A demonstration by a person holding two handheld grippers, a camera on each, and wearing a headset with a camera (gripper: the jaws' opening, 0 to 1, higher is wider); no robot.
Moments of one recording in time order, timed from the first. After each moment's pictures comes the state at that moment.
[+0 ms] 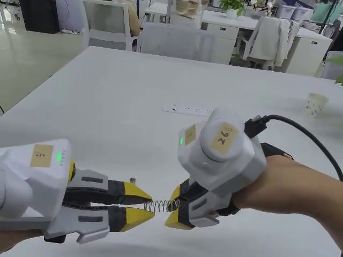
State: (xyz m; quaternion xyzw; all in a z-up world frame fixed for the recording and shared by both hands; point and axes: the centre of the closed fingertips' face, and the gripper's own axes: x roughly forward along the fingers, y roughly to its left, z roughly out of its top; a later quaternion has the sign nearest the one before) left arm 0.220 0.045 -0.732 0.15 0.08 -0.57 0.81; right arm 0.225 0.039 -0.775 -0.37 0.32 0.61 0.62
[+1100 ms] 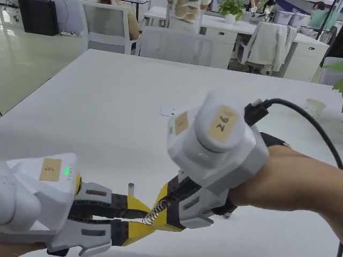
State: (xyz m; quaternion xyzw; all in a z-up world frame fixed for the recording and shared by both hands) left arm 0.215 0.038 -0.744 0.15 0.09 -0.58 0.80; right arm 0.207 0.059 -0.743 -0.38 0.30 0.64 0.60
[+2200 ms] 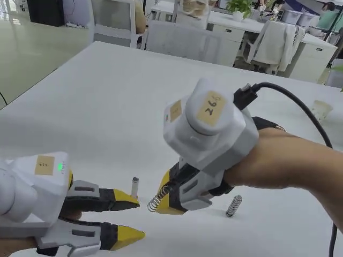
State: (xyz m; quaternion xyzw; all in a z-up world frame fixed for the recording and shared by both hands) left arm 0.224 0.068 -0.772 0.10 0.14 -0.54 0.83; right arm 0.230 0.061 -0.751 -0.41 0.32 0.63 0.58
